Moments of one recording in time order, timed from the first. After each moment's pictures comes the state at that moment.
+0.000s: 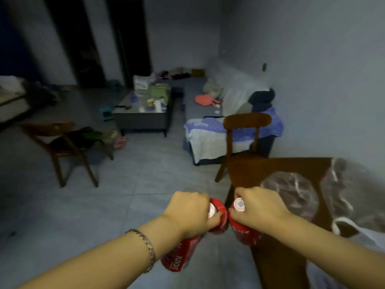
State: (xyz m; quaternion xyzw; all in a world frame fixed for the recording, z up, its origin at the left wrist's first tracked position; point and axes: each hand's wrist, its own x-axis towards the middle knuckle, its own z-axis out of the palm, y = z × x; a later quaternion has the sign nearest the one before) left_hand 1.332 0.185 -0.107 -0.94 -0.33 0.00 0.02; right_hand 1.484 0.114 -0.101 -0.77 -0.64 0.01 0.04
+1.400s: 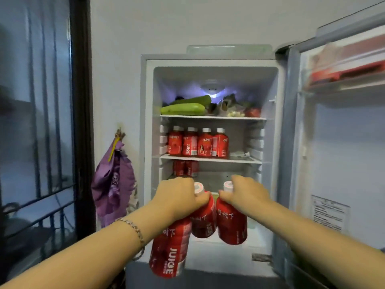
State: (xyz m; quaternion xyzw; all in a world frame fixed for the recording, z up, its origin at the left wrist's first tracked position) left_hand 0.172 0.150 0.106 -0.25 -0.94 -0.09 0.23; right_hand 0.201 0.311 0.108 -0.08 -0.97 0.08 0.23
